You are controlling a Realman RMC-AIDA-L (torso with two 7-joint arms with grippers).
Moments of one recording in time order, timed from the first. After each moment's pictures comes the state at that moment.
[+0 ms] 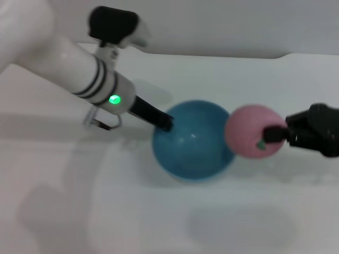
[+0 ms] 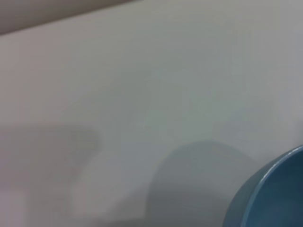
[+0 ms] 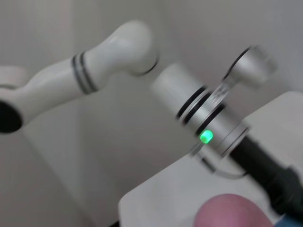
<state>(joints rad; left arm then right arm) -0.76 -2.07 1.45 0.79 2.32 1.09 -2.61 0.56 2.03 -0.77 -0.87 -1.95 -1.92 1.82</state>
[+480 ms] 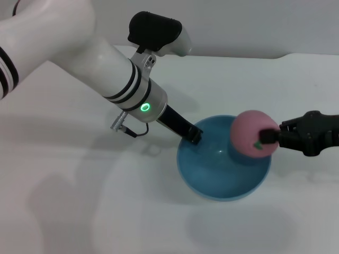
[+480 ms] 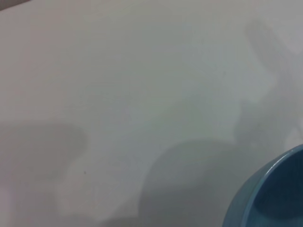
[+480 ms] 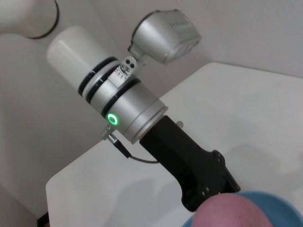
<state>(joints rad) -0.82 -2.07 1.63 0.80 2.21 1.10 -2.66 0.56 2.06 -0.77 -0.87 -2.11 -1.72 1.82</state>
